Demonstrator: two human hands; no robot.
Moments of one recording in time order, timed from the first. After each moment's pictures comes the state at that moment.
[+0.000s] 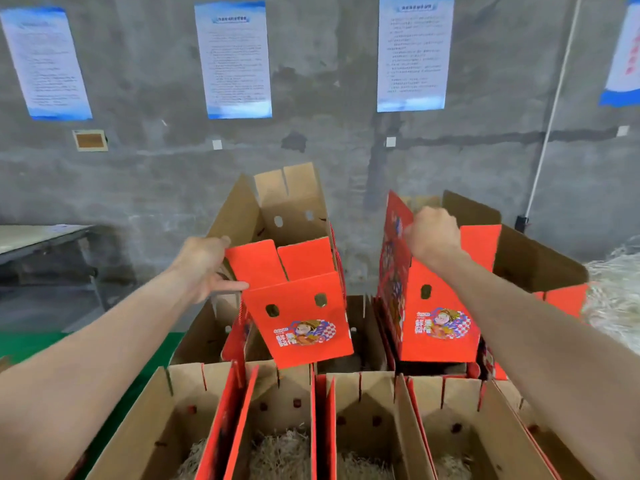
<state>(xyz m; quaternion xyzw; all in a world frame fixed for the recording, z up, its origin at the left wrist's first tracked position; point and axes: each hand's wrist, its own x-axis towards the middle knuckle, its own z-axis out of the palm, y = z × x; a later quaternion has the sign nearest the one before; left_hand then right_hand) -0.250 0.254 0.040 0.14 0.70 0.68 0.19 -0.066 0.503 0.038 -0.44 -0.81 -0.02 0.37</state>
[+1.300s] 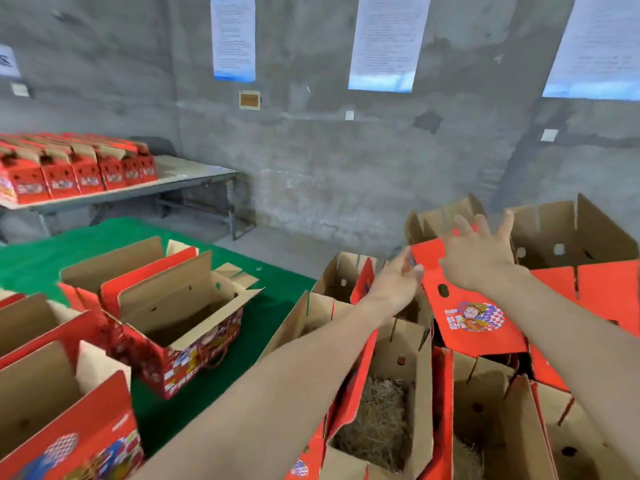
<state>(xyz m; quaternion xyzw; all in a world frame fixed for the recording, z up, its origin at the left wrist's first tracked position) -0.178 0.209 -0.041 0.34 0.72 0.59 0.14 -0.127 0.322 0.020 -0.27 -0.92 -0.27 0.09</state>
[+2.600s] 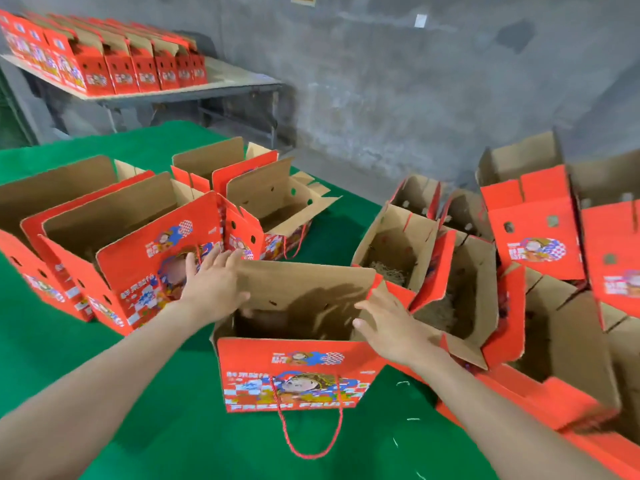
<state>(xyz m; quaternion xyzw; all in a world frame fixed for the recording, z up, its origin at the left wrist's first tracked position) -0.196 -0.222 -0.200 0.15 0.99 0.06 -0.02 -0.073 0.059 -0.196 -0.04 -0.99 0.13 -0.05</state>
